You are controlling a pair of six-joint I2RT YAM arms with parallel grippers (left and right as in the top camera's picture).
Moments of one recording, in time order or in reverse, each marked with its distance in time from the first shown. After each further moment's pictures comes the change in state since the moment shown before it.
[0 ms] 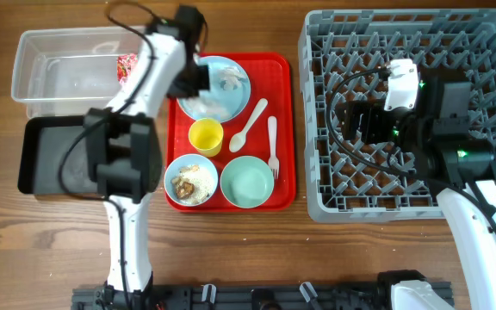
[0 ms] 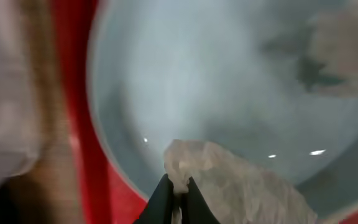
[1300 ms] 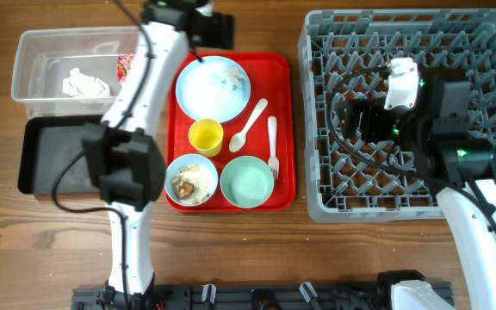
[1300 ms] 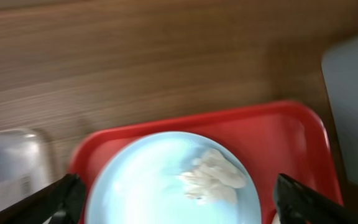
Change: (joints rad) left arm -0.086 -0.023 0.146 0.295 -0.014 0.174; right arm 0.000 0.003 0.000 0.011 0.000 0.011
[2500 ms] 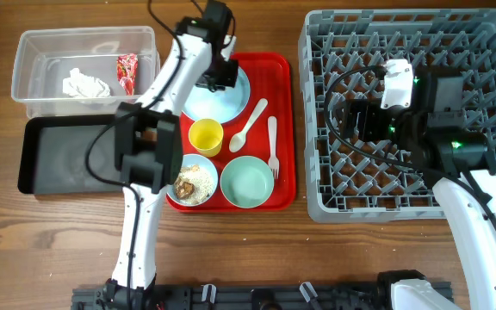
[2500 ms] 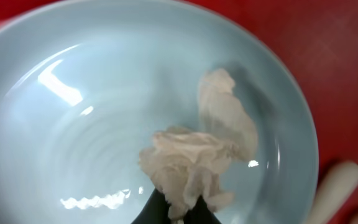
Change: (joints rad) left arm 0.002 0.178 0.014 -0.214 0.109 -0.006; right arm 0.000 0.043 0.000 -0.010 0.000 0.000
